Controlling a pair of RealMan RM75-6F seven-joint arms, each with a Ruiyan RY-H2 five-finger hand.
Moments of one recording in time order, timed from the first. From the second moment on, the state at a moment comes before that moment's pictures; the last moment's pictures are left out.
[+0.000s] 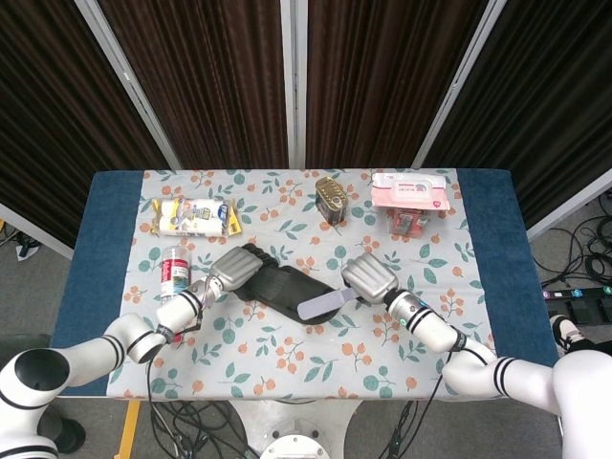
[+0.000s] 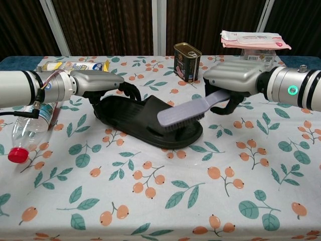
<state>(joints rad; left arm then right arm) -0.97 -1.69 -0.03 -0.98 1.49 0.67 -0.28 0.89 -1.55 0.06 -1.24 -1.40 0.82 -0.15</state>
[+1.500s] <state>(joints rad) -0.77 -1.40 -0.07 -1.36 1.45 1.01 -0.19 0.83 -1.64 0.12 -1.04 -1.07 0.74 -0.31</state>
